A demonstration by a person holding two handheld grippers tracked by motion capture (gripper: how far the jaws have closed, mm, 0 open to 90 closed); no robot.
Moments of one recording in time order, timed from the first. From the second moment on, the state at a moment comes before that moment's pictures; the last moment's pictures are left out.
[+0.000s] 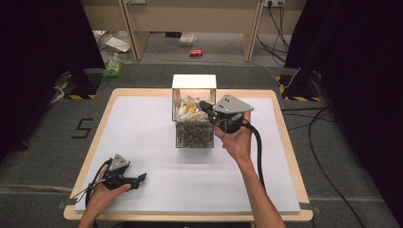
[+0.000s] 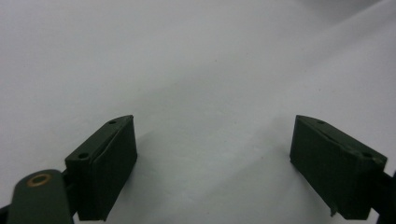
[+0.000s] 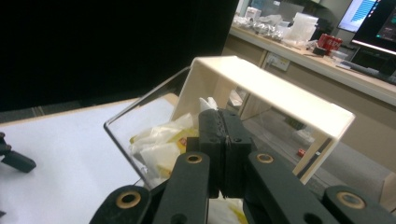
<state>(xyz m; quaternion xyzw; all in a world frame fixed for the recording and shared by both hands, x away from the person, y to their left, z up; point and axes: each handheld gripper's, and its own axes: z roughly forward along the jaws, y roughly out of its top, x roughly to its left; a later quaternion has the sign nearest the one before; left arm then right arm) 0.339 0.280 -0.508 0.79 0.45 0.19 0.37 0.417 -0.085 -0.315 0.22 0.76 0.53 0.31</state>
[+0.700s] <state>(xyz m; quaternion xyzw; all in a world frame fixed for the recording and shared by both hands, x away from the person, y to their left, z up) 0.339 0.280 -0.507 0.79 0.45 0.19 0.37 0.415 -0.088 -0.264 0.20 0.75 0.54 0.33</state>
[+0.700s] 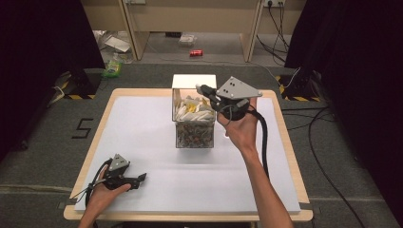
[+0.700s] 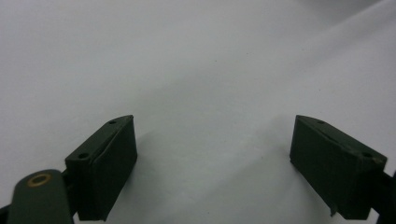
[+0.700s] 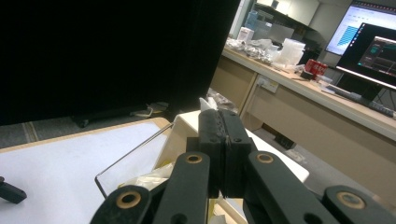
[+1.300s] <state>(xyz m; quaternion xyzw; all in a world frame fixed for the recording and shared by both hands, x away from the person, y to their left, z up) 0.339 0.280 -0.507 0.79 0.45 0.19 0.37 0.403 -0.110 -0.243 0.20 0.73 0.56 0.35</state>
